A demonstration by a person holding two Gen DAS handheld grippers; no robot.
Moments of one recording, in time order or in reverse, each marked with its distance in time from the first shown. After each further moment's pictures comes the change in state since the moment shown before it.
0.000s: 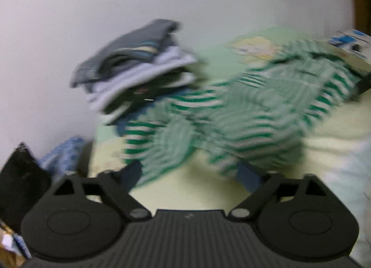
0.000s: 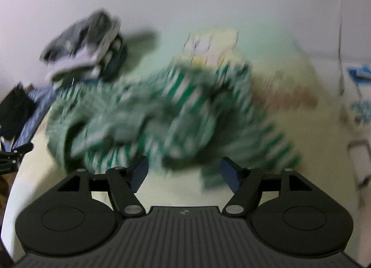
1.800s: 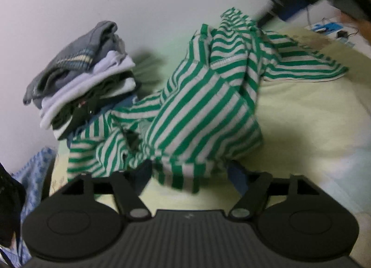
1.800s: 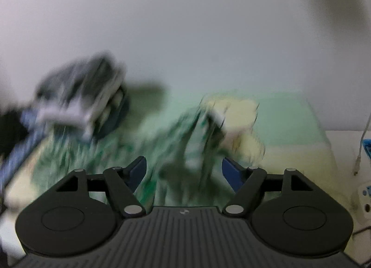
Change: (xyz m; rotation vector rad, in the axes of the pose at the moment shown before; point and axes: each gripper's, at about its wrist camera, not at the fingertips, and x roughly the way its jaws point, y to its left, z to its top) left arm 0.051 -0.067 0.032 0.037 0.030 -0.029; right arm 0.037 -0.012 0.099 -0.173 -0.191 0.012
